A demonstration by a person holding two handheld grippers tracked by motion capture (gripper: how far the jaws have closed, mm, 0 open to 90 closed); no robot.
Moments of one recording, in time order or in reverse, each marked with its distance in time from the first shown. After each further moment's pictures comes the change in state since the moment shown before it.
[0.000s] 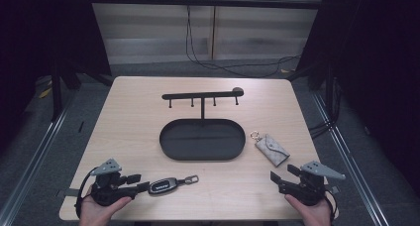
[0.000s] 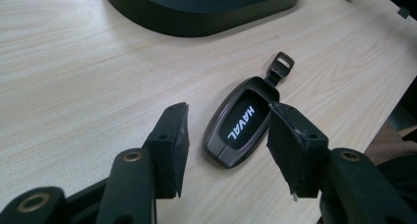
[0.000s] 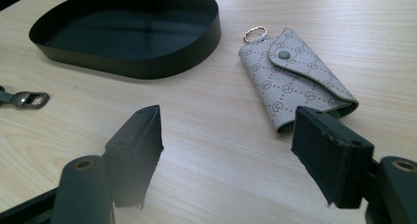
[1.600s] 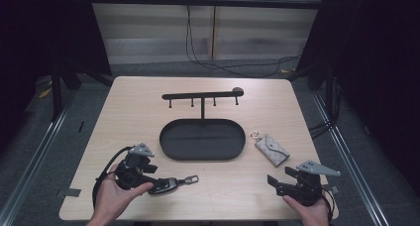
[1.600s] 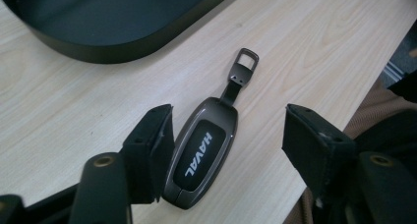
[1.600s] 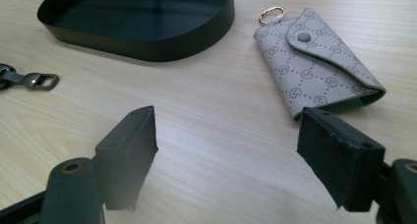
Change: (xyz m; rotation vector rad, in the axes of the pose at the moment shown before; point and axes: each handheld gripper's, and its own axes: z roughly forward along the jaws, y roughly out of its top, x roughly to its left) left arm -0.046 0.074 0.029 0.298 0.001 0.193; right arm 0.002 0.001 0.005 0.069 0.045 -0.004
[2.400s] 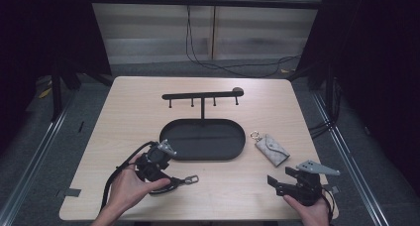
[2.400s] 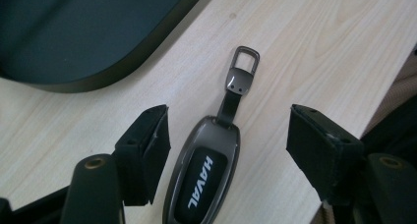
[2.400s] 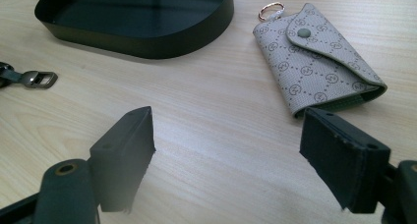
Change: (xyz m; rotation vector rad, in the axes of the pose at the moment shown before) left arm -0.011 0.036 0.035 0.171 0.029 0.136; right arm -0.002 0.000 0.001 0.013 0.001 0.008
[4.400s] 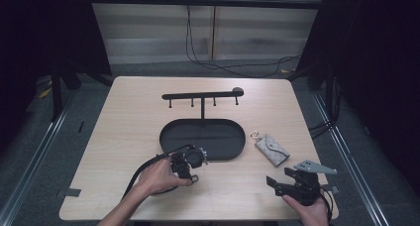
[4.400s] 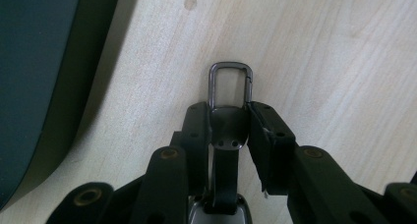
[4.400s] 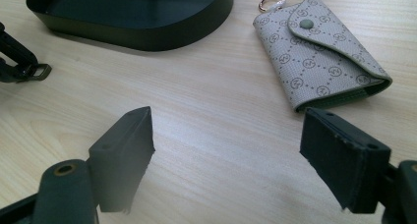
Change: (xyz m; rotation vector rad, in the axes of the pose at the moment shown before) left arm -0.015 0.052 0.078 0.330 -0.032 0.243; right arm 0.000 -0.001 0.004 0.031 -0.006 -0.004
